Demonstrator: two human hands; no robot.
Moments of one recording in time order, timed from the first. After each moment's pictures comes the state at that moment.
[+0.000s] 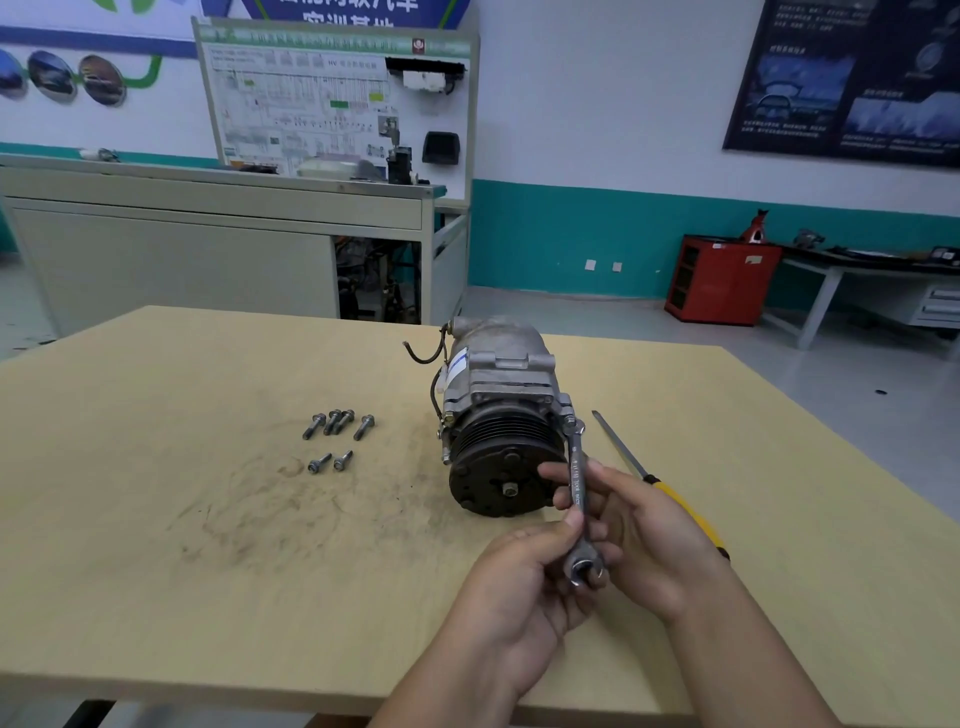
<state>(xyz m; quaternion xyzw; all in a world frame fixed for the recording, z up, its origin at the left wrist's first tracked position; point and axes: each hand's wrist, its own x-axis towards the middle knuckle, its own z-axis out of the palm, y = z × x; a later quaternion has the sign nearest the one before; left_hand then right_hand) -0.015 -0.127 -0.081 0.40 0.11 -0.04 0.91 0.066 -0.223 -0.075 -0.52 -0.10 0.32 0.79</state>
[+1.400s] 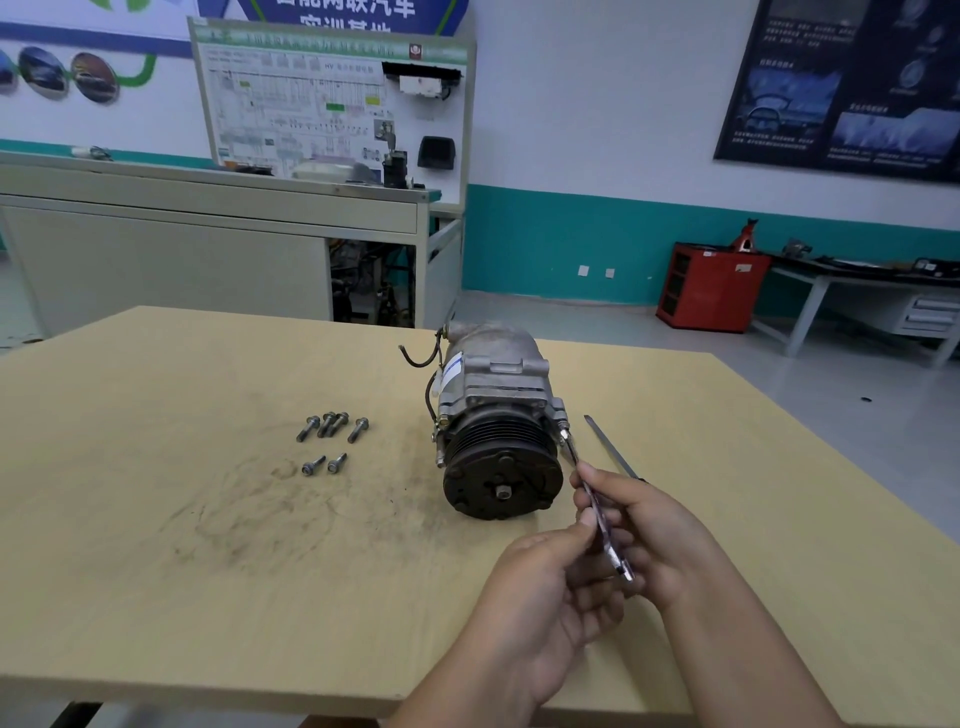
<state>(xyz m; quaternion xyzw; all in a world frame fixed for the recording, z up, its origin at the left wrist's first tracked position) -0.017 -0.142 -0.077 0.41 0.10 -0.05 0.91 0.070 -0.227 -0.066 -0.57 0.00 0.29 0.77</state>
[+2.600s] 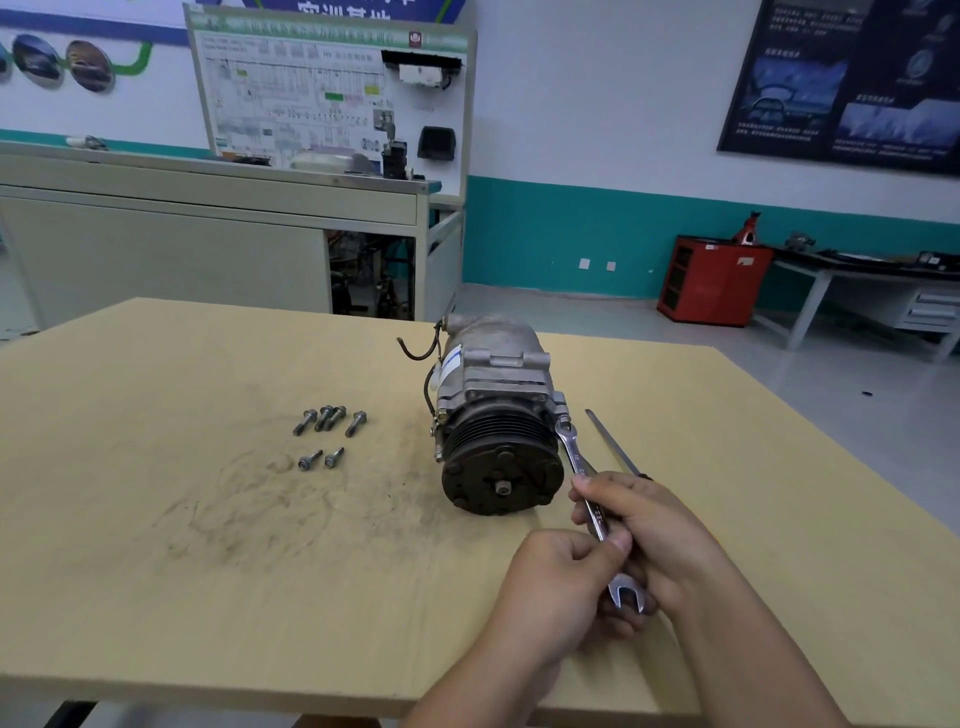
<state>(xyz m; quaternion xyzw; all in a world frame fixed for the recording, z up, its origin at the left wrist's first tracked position) -0.009 -0.147 -0.089 0.62 0.05 -0.03 0.78 0.070 -0.231 -0.076 -0.65 -0.04 0.22 0.73</state>
